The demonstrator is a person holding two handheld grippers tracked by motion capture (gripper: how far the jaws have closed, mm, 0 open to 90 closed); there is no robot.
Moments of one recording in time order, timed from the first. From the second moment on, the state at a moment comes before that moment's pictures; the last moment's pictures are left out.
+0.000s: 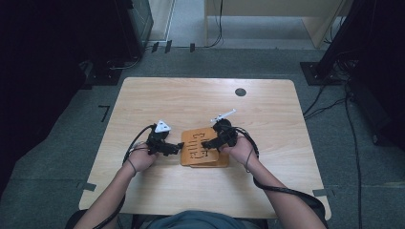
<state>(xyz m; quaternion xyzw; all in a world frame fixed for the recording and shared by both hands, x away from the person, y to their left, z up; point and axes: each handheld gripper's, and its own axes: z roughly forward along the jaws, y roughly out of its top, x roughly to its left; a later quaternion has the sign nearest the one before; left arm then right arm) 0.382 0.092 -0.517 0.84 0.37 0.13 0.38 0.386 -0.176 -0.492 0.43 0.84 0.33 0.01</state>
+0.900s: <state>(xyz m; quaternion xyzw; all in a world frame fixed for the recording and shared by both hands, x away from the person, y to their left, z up) 0.379 0.086 -0.518 0.85 0.35 0.14 0.37 0.377 -0.174 -0.441 0.45 0.80 0.40 -0.07</state>
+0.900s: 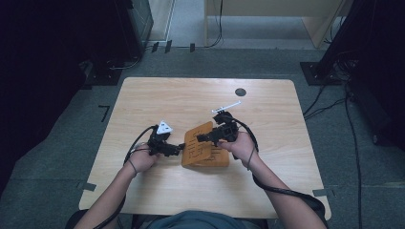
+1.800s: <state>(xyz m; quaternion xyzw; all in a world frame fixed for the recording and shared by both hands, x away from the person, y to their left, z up) 0.377 0.082 -0.519 0.85 0.34 0.14 0.37 0.393 -0.184 -0.461 0.48 0.77 0.38 -0.16</state>
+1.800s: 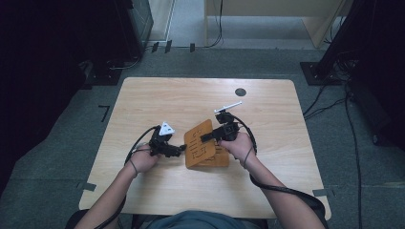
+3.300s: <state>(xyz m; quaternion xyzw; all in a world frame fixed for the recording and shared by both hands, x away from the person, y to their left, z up) 0.378 0.086 -0.519 0.86 0.33 0.14 0.37 0.393 -0.235 -0.410 0.50 0.76 0.41 -0.02</state>
